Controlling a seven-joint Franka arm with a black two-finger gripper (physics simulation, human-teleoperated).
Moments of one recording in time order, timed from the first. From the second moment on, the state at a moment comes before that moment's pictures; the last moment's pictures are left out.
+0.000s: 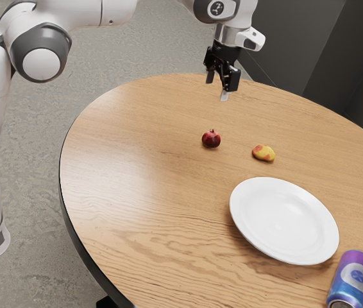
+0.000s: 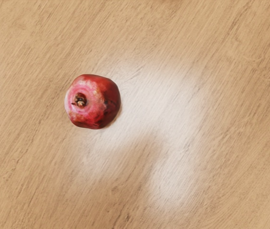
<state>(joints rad) -0.06 0.19 0.21 -1.30 -0.03 1.55 0.00</state>
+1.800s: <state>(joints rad) 0.09 0.56 0.20 -1.12 -0.16 1.80 0.14</state>
